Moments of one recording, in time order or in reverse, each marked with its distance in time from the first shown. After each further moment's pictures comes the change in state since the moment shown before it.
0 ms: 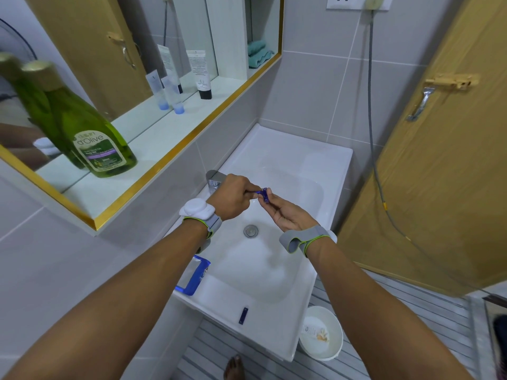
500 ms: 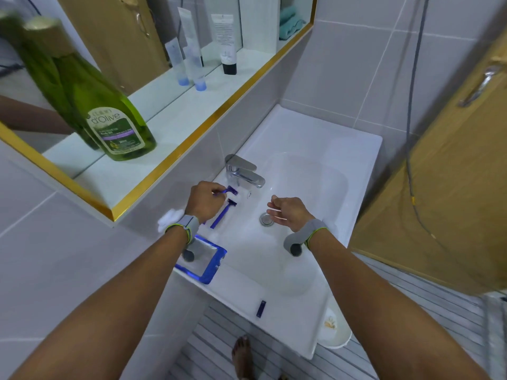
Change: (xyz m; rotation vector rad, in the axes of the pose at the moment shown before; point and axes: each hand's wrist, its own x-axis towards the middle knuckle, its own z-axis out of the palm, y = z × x) left_hand -0.058 -0.109 0.021 -0.292 0.176 -0.676; right_hand 0.060 0.049 -0.012 -0.733 0.253 0.072
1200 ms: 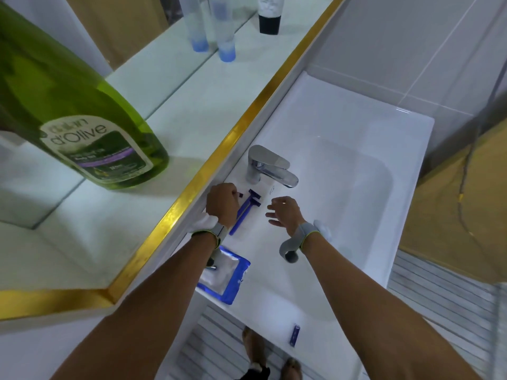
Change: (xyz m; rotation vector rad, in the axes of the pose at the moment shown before) left_hand 0.090 -0.081 0.060 0.266 -0.003 0.006; right_hand 0.096 0.025 0.080 0.008 0.098 0.201
